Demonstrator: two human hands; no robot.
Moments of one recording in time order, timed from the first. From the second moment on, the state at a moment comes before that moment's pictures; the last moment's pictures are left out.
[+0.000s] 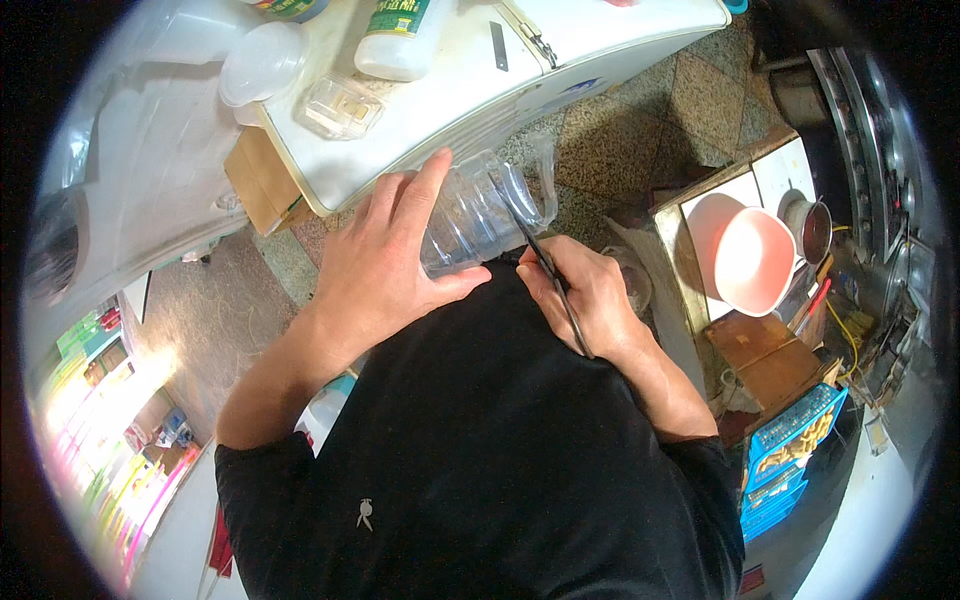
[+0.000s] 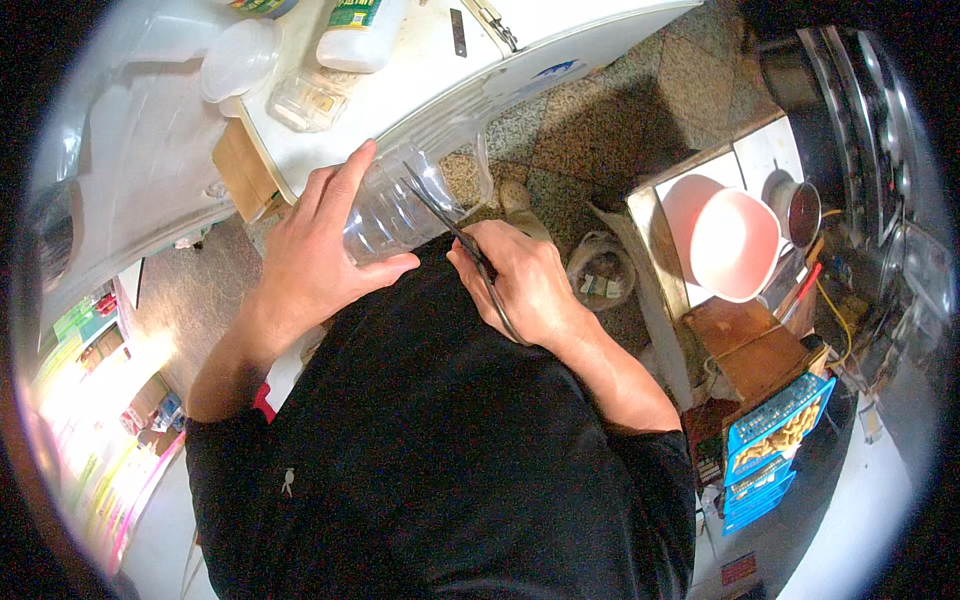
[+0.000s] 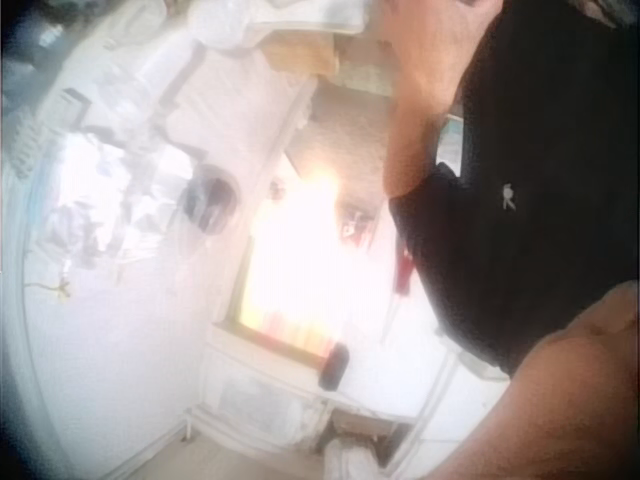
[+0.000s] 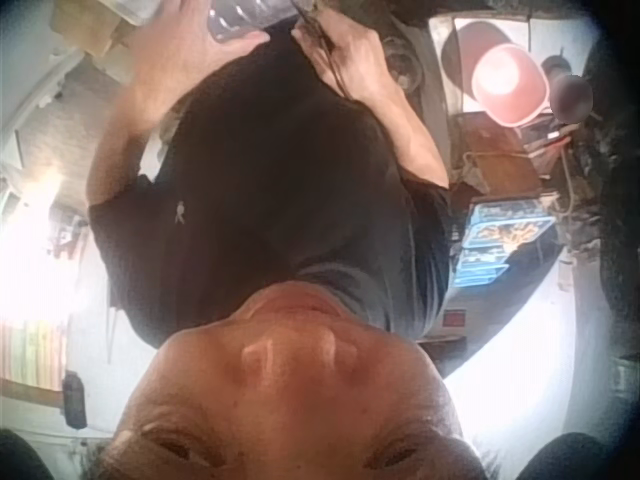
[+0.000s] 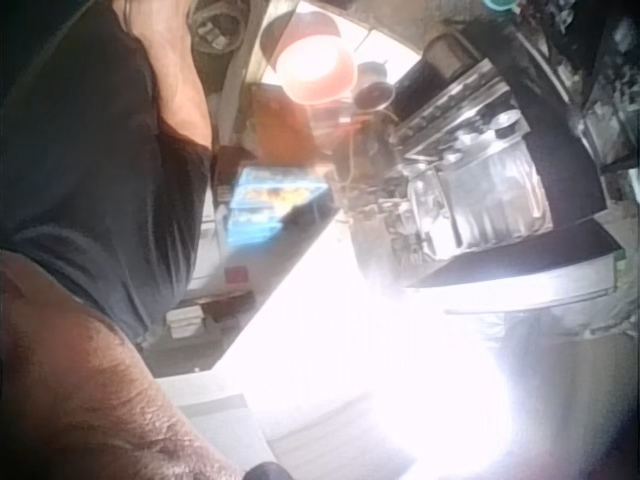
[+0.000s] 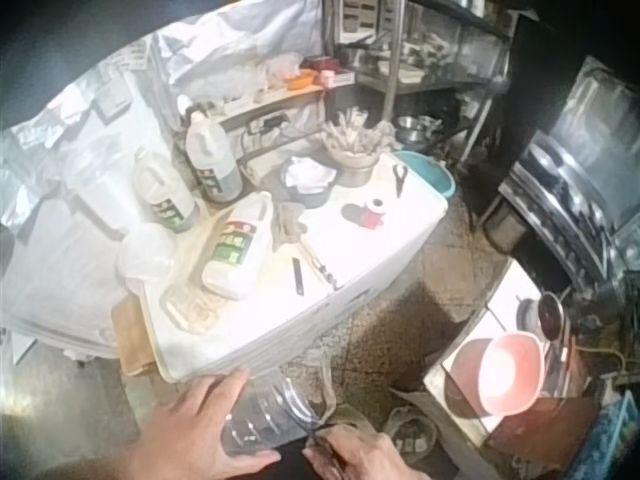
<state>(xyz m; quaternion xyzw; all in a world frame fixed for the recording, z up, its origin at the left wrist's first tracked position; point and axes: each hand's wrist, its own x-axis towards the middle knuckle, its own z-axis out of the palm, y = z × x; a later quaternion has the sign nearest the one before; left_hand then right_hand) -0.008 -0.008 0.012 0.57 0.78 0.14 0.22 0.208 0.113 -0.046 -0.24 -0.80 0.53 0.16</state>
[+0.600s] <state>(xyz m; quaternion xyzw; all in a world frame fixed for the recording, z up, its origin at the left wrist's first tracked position) -0.043 0.009 0.036 0.47 0.73 0.23 0.44 0.216 0.117 -0.053 -0.22 -0.80 0.53 0.18</state>
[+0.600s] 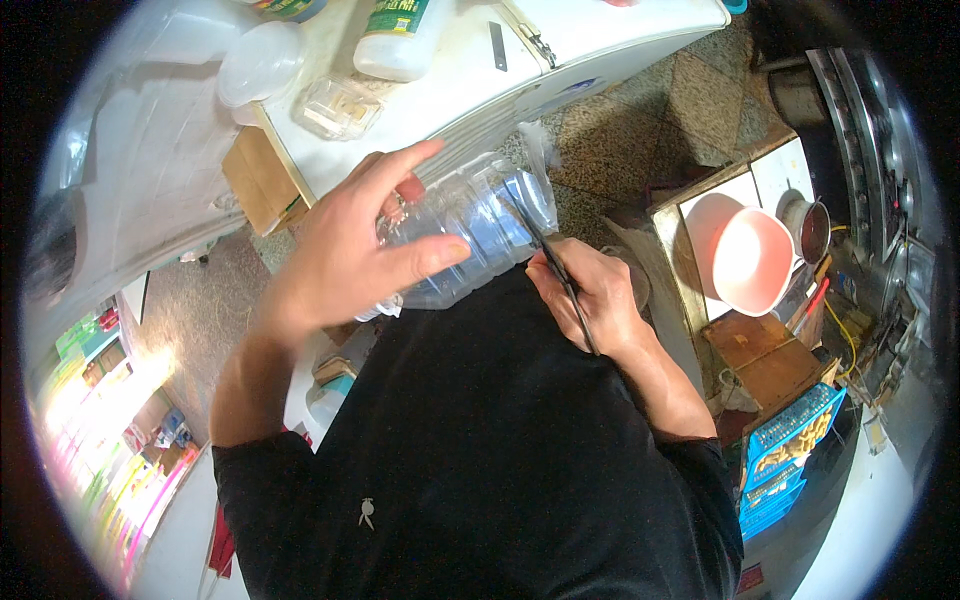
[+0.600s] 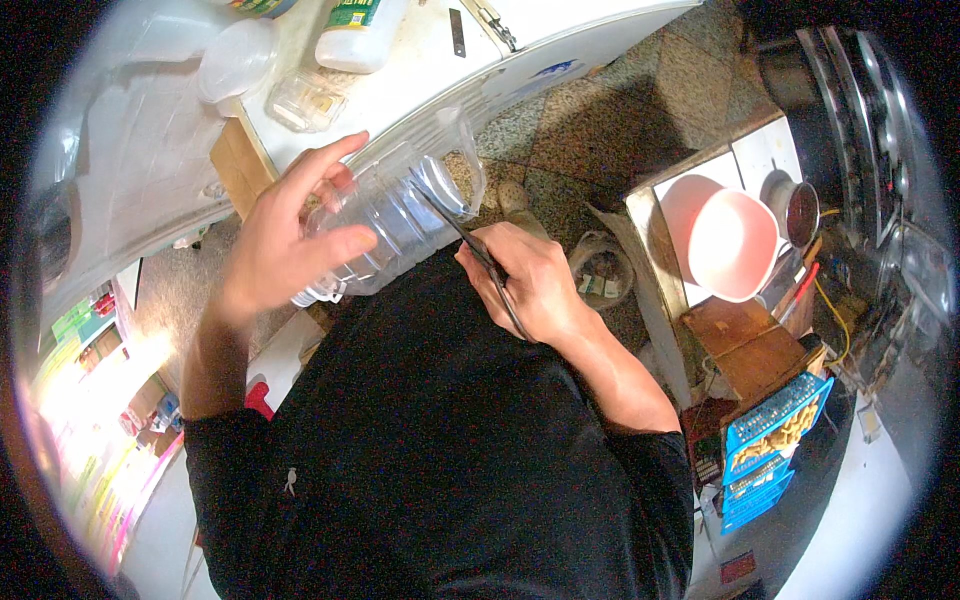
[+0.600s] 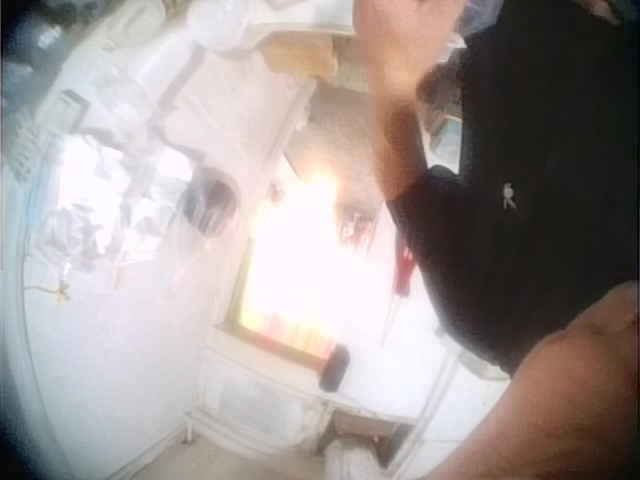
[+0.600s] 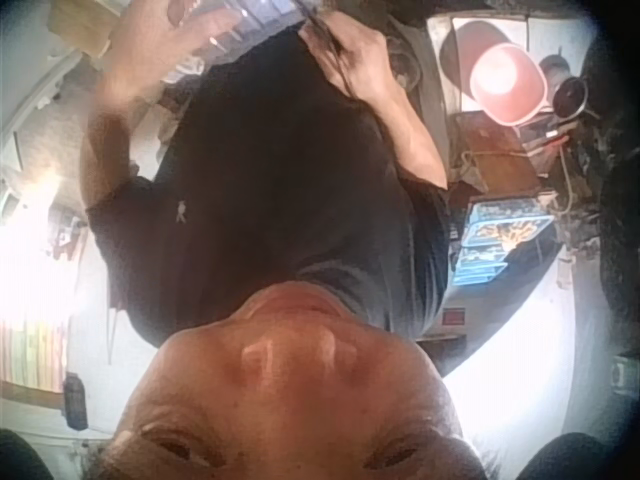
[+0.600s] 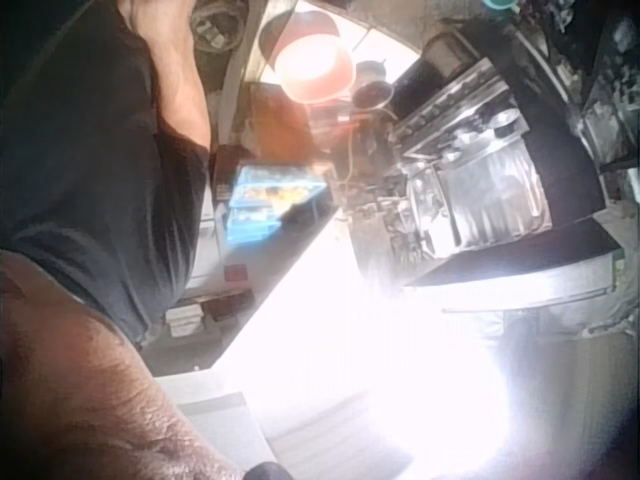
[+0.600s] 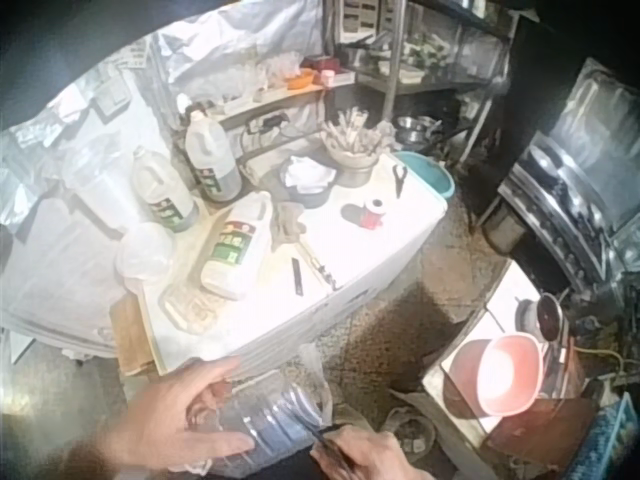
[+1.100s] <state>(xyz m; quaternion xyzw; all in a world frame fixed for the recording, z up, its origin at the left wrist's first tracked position) -0.028 -0.005 0.032 0.47 0.72 0.23 0.46 0.222 0.109 -0.048 -0.21 -0.80 0.54 0.19</state>
